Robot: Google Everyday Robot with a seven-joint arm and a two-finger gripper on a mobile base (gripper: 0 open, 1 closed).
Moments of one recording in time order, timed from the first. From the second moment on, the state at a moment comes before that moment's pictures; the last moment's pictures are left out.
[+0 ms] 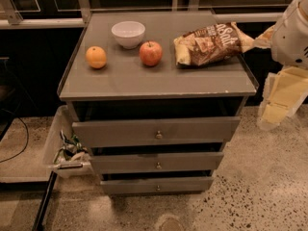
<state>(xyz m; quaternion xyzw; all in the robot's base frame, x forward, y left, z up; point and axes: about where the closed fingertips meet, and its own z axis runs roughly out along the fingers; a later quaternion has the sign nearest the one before) 0.438 -0.217 0.976 -0.60 0.78 -0.03 0.16</state>
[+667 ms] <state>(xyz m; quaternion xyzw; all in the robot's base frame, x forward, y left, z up) 0.445 -0.219 0.936 -0.60 0.78 -0.04 0.15</state>
